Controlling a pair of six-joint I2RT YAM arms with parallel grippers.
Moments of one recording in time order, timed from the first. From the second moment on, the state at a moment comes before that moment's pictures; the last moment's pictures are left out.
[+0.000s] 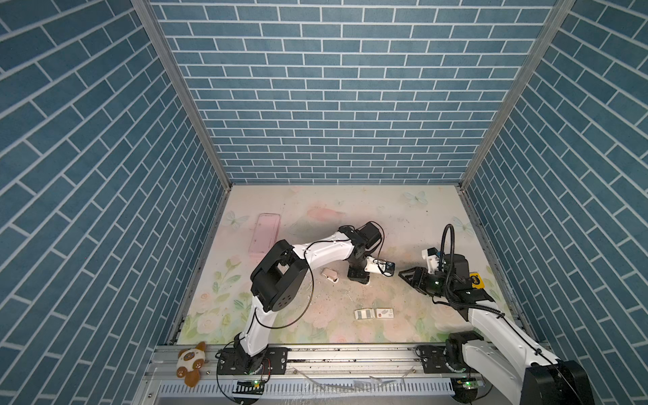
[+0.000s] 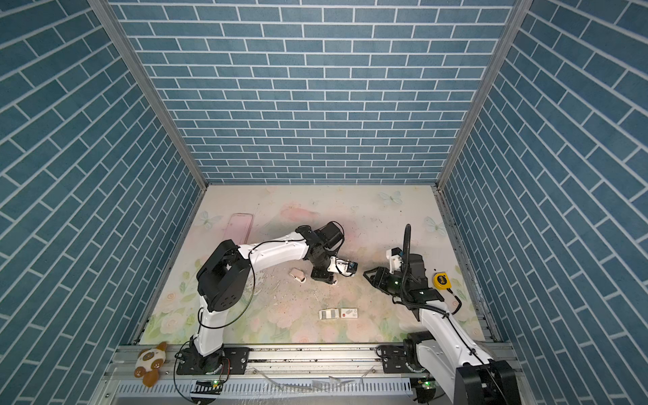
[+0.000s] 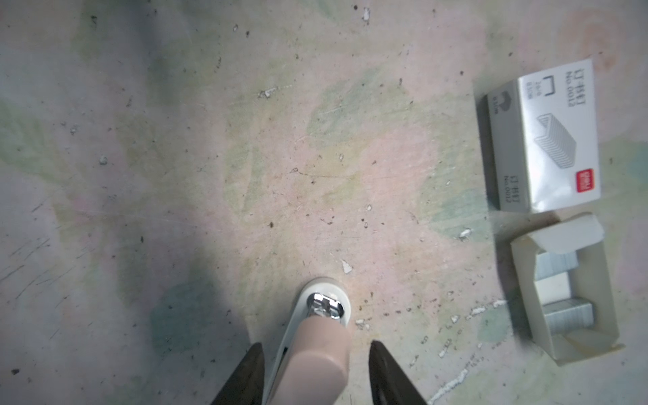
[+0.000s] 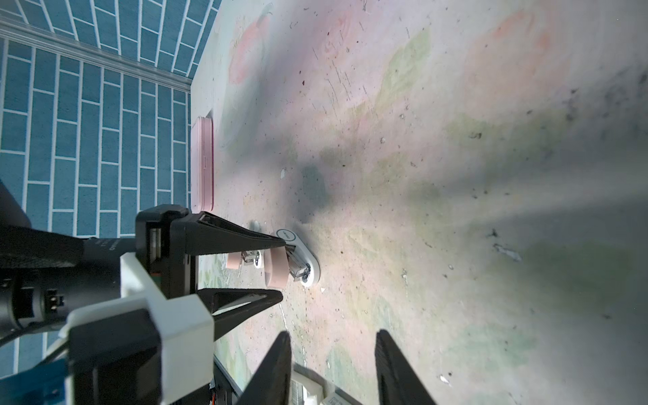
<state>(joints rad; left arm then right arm) -0.87 2.05 1.54 -0.83 0.26 0.91 0.19 0.91 0.32 -0.16 -0.64 0.68</state>
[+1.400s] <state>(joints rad) -0.87 2.05 1.52 -0.81 0.26 0.89 0.19 1.00 0.30 -0.11 -0.70 0.69</state>
